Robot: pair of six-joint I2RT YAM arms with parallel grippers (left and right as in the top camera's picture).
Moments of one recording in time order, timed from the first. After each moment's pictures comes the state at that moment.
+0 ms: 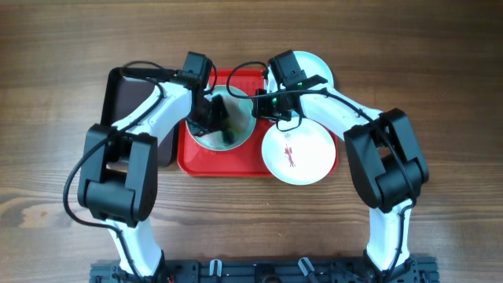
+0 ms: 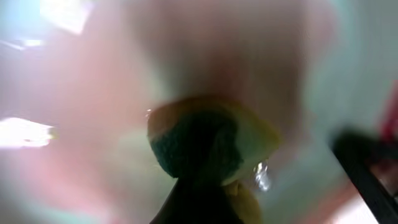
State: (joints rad) left arm -0.27 1.99 1.31 -0.75 0.36 -0.61; right arm 0.45 2.13 1.40 -0.42 -0.41 0.55
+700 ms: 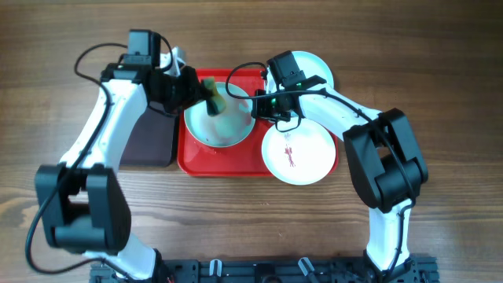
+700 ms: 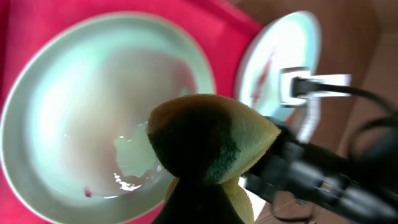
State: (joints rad) left arm -0.08 1.78 1.36 -0.75 0.59 -0.51; right arm 0.45 2.13 1.40 -0.42 -0.41 0.55
